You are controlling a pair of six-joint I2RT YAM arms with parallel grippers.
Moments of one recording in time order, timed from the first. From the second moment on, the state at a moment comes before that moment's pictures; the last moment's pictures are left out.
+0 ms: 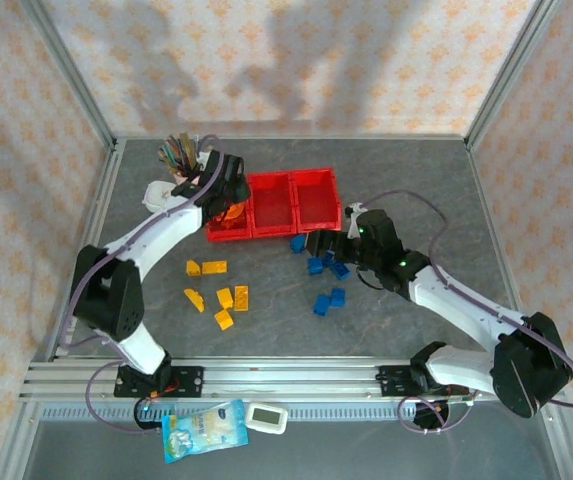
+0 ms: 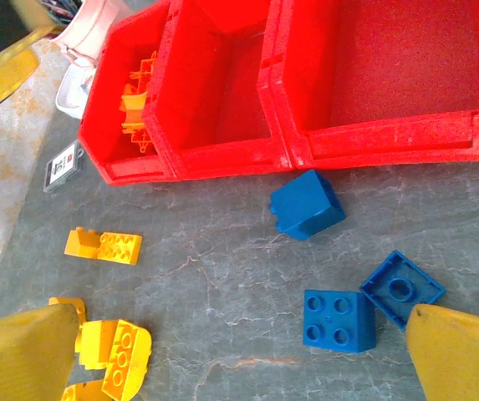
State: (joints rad) left arm -0.38 1.62 1.28 -0.46 -0.26 -0.62; right arm 0.57 1.16 0.71 -0.14 -0.18 0.64
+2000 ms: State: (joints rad) left arm -0.90 2.00 1.31 -0.39 -0.33 -0.91; right arm 0.28 1.03 0.47 -0.17 -0.26 0.66
